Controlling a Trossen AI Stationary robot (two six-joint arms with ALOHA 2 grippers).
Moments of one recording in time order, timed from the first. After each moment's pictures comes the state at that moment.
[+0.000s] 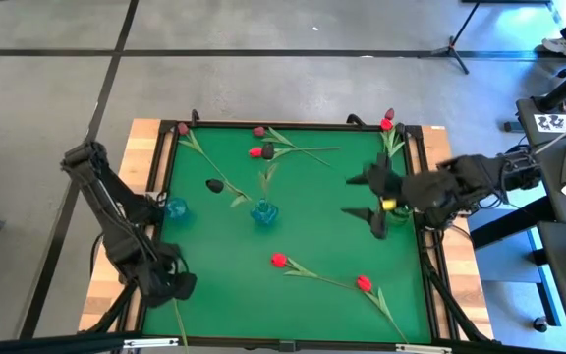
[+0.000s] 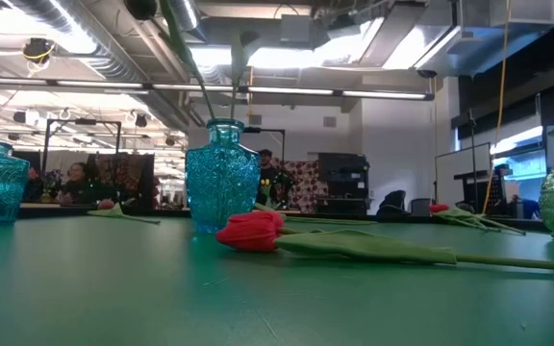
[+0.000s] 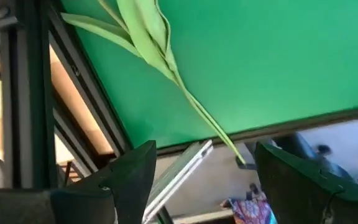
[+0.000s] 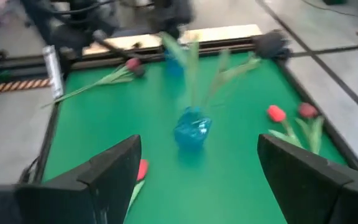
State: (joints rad) left arm -0.93 1.36 1.10 -1.06 0.14 -2.33; right arm 0.40 1.21 1.52 -0.89 0.45 0.31
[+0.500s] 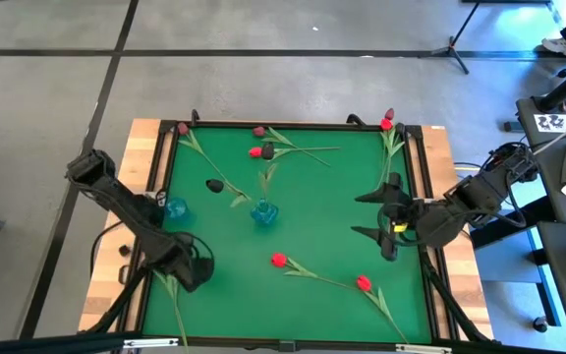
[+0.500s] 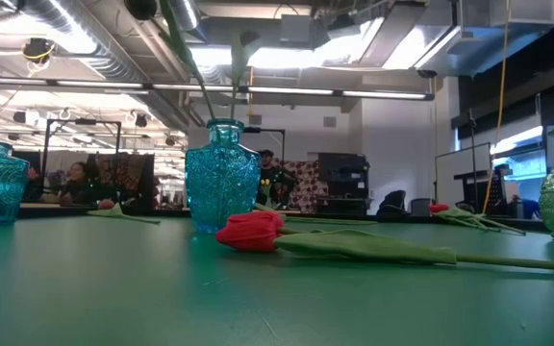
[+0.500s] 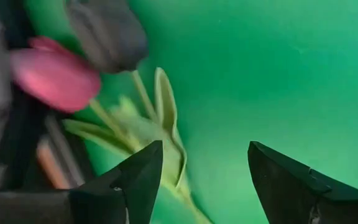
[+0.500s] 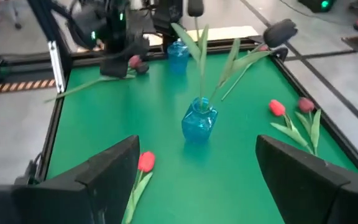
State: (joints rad) left arm -0.73 1.46 0.84 -0.93 0.14 -2.20; right arm 0.63 1.21 1.49 -0.94 0.68 0.50
